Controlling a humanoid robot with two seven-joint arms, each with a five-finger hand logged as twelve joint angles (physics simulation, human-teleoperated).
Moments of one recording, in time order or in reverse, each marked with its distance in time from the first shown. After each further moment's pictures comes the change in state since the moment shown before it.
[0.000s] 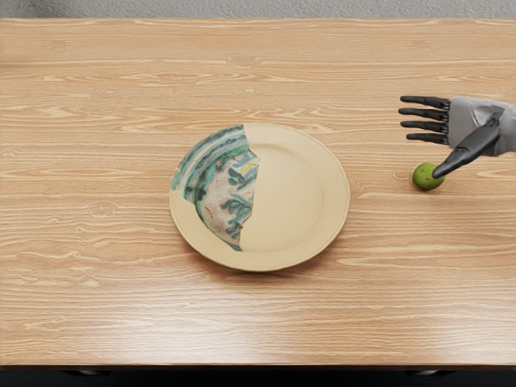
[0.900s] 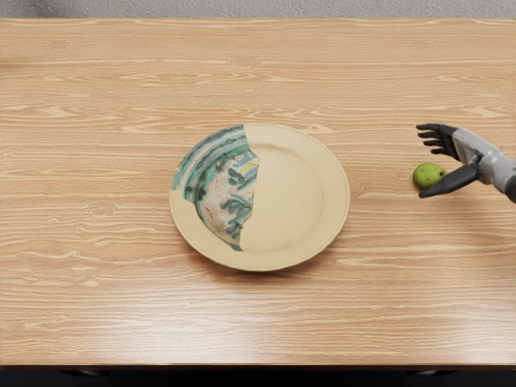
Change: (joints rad) left arm 0.000 0.000 0.000 0.000 0.000 0.000 0.000; right arm -0.233 0.170 0.018 -0.077 -0.679 -0.545 0.417
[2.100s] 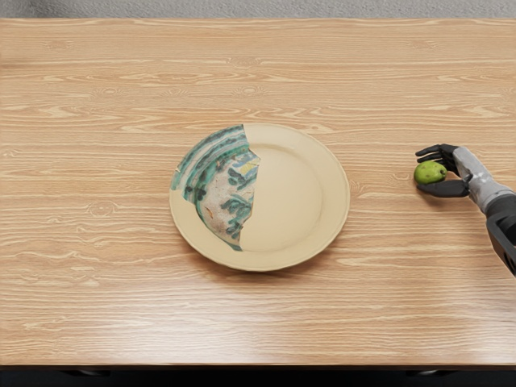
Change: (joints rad) left arm 0.000 0.000 0.000 0.000 0.000 0.000 0.000; right arm -0.074 0.126 -0.029 -0.071 0.012 -0.272 0.049
